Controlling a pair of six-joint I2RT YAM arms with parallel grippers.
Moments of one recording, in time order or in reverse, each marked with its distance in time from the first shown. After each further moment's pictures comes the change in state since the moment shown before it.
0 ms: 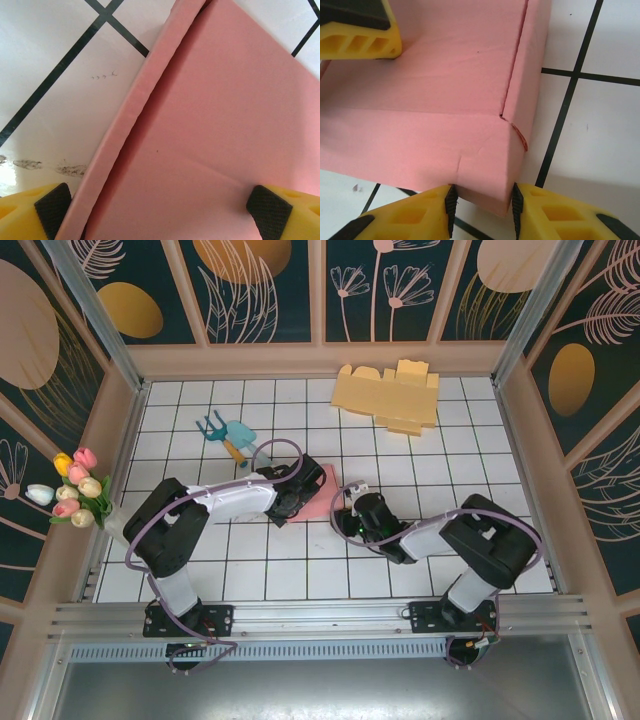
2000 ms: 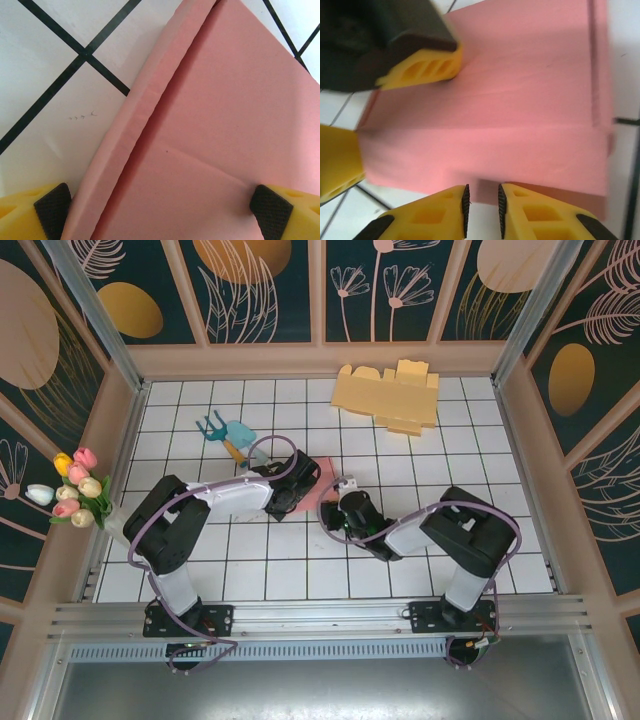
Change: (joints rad) left arm 0.048 0.013 -0.026 0.101 -0.003 0.015; right arm 0.086 0.098 0.096 0.101 0.055 0.098
